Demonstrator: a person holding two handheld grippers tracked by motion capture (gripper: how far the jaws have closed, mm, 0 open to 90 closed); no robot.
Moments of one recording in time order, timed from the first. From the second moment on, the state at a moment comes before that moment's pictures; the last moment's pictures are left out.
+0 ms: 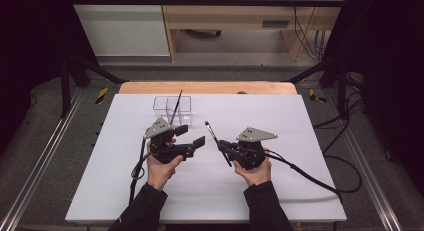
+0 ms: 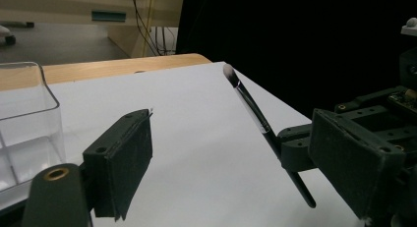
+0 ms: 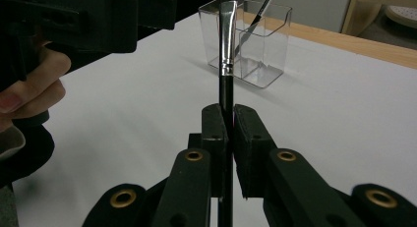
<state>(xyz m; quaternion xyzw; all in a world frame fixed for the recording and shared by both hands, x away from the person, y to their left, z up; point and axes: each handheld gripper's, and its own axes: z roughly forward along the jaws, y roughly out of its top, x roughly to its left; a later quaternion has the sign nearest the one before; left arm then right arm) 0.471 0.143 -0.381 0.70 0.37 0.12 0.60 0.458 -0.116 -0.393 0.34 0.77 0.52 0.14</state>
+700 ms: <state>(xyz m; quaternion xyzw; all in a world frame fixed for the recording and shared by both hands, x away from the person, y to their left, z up) 0.474 0.127 -0.389 0.69 0.37 0.09 0.62 0.454 -0.111 -0.399 0.34 0.76 0.54 0.14</state>
